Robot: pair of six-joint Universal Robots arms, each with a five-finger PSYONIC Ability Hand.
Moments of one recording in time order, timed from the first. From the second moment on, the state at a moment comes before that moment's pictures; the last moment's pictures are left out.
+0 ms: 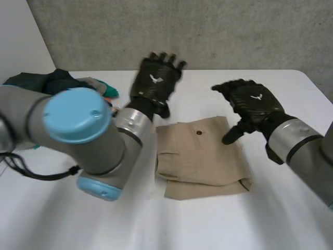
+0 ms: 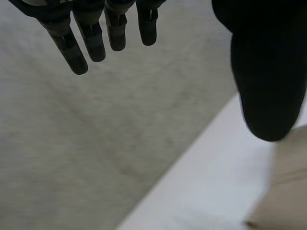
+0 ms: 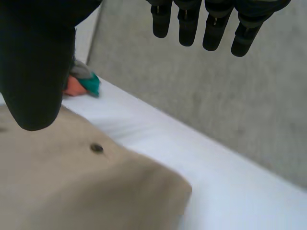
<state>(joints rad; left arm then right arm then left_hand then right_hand) 4.00 -2.11 -1.29 3.52 -1.59 3.51 1.90 -1.36 1.63 -0.10 1.28 3.02 0.19 0.21 0.21 0.20 0.05 0.23 0.21 0.21 0.21 0.04</state>
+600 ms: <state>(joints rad) 3.95 -2.29 -1.11 3.02 -1.61 3.51 1.86 -1.04 1.41 0.12 1.31 2.74 0.19 0.21 0.21 0.20 0.05 0.21 0.20 0.21 0.21 0.04</state>
